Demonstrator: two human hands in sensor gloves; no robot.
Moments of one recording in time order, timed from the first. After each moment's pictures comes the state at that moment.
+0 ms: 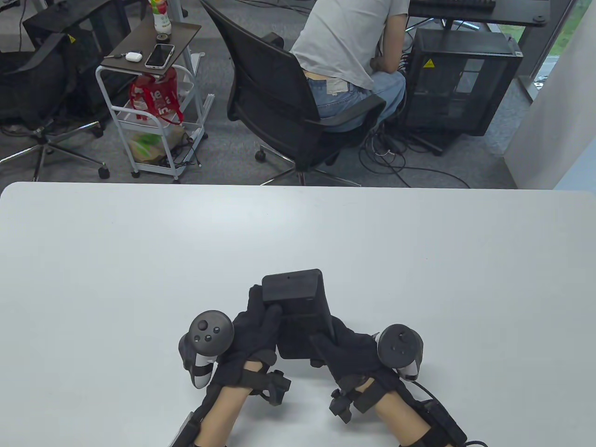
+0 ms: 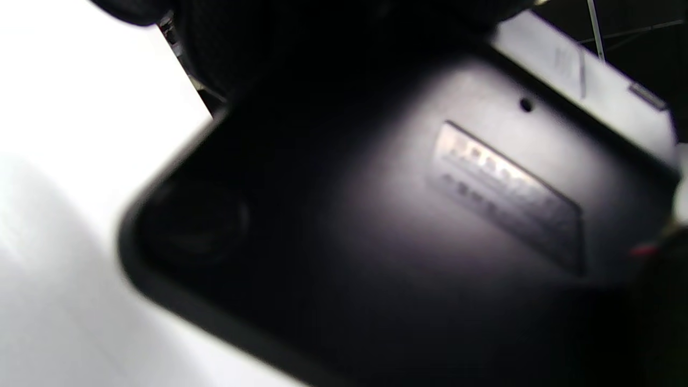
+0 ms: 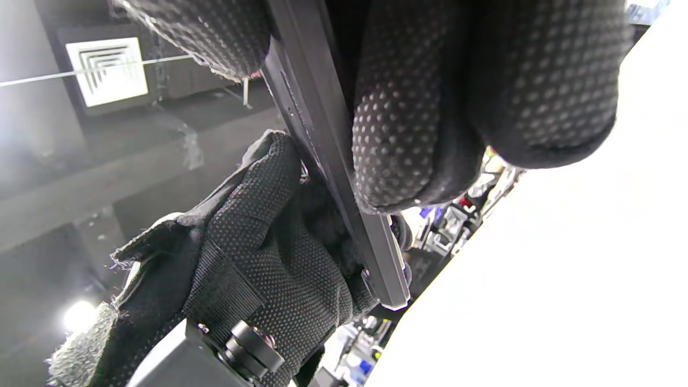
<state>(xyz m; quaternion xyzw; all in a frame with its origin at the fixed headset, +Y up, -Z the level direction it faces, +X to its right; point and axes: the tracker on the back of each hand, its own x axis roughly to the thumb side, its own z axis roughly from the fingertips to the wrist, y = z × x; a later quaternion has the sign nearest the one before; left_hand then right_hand) -0.154 -0.702 -0.281 0.02 -0.06 0.50 0.87 0.100 -0.718 -0.271 0.26 -0.05 0.79 0.56</state>
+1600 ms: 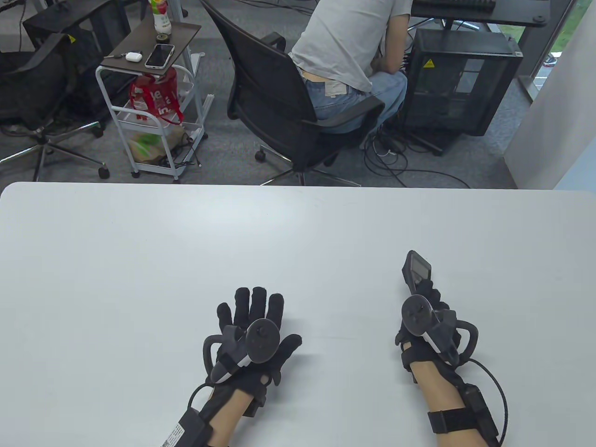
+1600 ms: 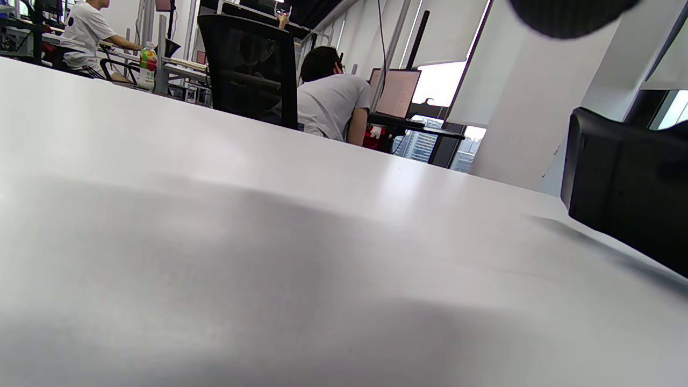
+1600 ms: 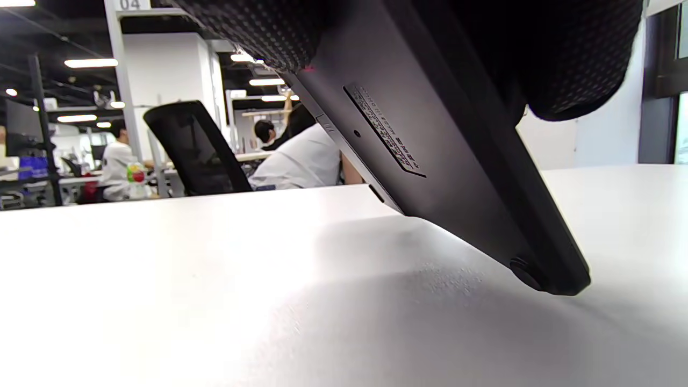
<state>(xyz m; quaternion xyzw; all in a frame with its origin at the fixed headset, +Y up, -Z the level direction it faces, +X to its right) -0.125 -0.715 -0.280 -0.03 -0.11 0.11 0.99 0.214 -0.736 -0.318 -0.11 -0.09 0.99 0.06</state>
